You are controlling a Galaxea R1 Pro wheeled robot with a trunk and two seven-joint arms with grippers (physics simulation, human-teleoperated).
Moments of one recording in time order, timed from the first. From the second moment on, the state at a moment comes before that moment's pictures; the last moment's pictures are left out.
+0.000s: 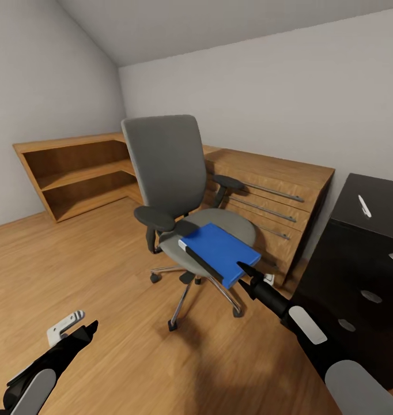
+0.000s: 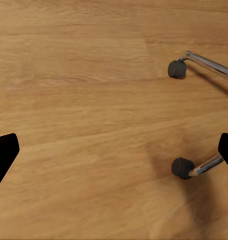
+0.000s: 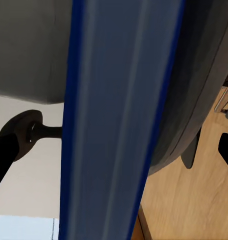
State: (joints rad) left arm -0.07 0.26 -0.03 -1.55 0.91 0.37 0.55; right arm -0.63 -0.15 0.19 -0.72 -1.35 0.50 0.56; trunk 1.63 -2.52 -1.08
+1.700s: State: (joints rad) left arm -0.07 0.25 -0.03 -1.48 0.91 0.36 0.55; right arm -0.63 -0.18 0.19 -0.72 -1.35 0.50 0.55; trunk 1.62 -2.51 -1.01
